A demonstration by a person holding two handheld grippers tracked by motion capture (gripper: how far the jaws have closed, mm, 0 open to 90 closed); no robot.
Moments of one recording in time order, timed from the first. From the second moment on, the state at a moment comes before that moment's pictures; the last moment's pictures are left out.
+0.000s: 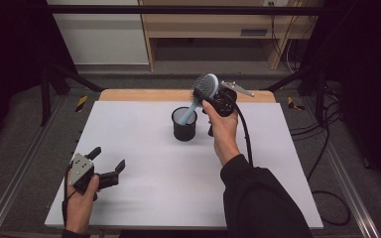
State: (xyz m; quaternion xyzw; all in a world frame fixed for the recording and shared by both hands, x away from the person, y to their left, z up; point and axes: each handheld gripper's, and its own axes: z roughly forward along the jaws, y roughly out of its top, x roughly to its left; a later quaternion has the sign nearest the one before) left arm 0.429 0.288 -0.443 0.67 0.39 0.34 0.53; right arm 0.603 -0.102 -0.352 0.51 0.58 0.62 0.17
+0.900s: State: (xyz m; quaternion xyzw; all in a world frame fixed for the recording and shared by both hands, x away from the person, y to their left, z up) left arm 0.429 0.283 -0.443 0.68 0.38 0.34 0.53; right arm 0.606 -0.091 -0.371 0.51 0.59 0.61 0.16
